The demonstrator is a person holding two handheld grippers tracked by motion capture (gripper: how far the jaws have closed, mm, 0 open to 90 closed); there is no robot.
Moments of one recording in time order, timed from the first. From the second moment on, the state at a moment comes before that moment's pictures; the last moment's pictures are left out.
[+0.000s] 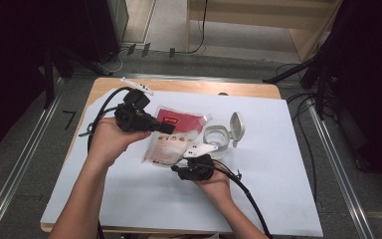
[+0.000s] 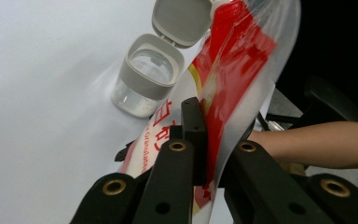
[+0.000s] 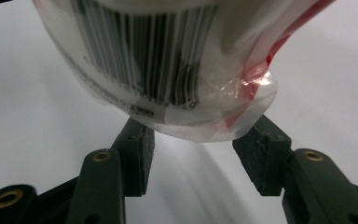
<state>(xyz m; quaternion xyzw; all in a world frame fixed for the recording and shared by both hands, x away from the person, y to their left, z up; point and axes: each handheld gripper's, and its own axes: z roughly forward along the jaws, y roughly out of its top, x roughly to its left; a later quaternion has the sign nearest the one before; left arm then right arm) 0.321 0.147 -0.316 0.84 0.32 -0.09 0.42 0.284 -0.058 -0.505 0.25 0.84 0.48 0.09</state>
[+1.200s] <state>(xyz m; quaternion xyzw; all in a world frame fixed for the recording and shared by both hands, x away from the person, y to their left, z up) 0.326 0.120 -0.343 0.88 0.31 -0.09 0.35 0.268 -0.059 -0.497 0.27 0.82 0.51 0.03</state>
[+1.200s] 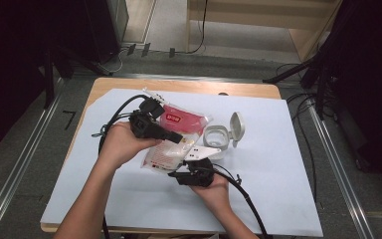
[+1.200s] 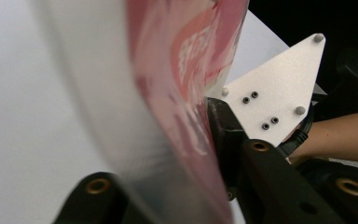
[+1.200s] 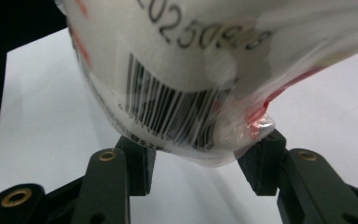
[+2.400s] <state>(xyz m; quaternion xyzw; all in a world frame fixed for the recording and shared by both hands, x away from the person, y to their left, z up) 0.328 0.112 -0.349 0.86 0.32 -0.09 0.39 0.254 -0.042 -0.483 0.25 0.81 0.53 0.06</state>
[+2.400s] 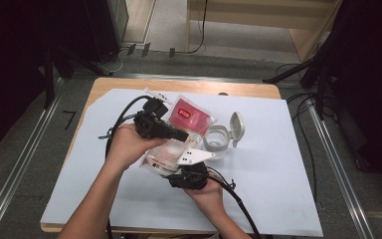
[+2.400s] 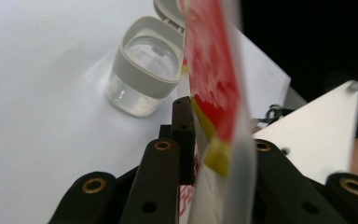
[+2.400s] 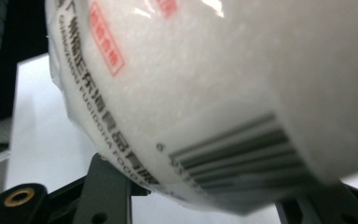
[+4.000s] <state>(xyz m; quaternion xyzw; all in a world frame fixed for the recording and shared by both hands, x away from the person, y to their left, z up) 0.330 0.109 -0.332 0.87 0.30 -0.14 0.37 0.243 -0.037 -0.464 0.32 0.76 0.57 0.00</state>
